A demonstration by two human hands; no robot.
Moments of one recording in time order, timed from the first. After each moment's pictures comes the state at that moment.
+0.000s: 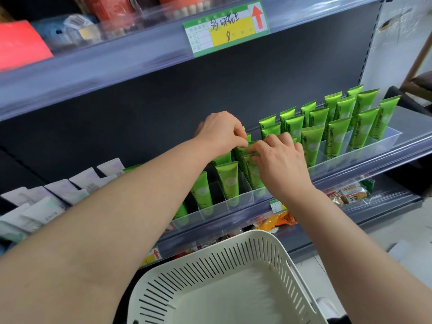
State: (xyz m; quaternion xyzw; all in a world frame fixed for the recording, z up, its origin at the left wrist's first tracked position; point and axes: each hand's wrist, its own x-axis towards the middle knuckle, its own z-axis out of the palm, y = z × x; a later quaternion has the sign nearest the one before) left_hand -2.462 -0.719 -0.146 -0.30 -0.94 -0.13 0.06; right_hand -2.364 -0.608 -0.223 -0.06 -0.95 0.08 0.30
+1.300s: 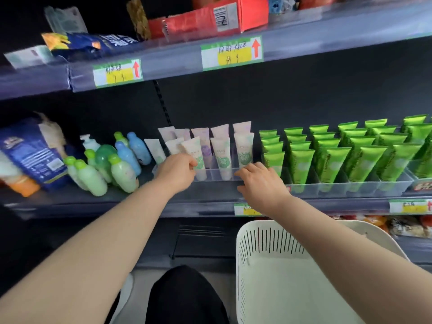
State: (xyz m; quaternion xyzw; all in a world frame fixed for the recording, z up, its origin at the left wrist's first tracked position) left_hand -2.382 -1.112 -0.192 0.02 -0.99 -0.11 0.04; right_hand -2.356 -0.895 -0.231 0.21 -0.97 0.07 0.10
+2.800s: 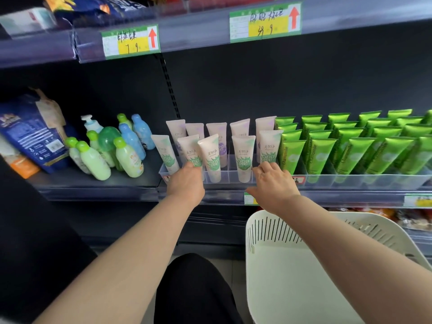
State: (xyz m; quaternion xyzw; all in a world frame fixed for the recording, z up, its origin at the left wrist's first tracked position) left_hand -2.352 -1.116 -0.243 0.04 -1.00 0.01 0.03; right_hand -2.353 -0.914 -0.258 0.13 -0.99 0.05 0.04
